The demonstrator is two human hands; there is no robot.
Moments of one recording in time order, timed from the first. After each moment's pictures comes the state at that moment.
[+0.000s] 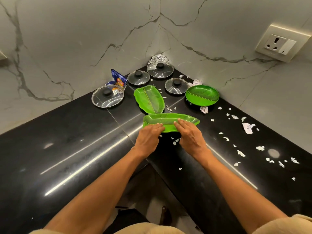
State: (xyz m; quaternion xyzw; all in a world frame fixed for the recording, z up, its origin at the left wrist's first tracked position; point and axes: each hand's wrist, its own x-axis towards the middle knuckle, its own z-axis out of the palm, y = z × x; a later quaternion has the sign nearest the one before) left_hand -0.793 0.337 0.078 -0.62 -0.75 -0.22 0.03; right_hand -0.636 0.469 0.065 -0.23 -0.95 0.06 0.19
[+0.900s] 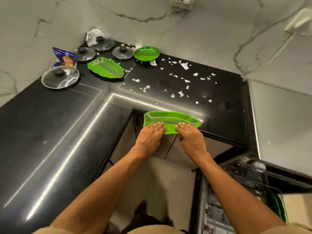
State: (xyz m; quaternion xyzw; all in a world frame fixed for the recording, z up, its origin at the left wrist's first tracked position) left_hand -0.685 0.107 0.057 -0.84 -0.51 -0.17 -0.03; right_hand -0.480 0.124 0.064 -0.48 -0.85 -0.04 0.20
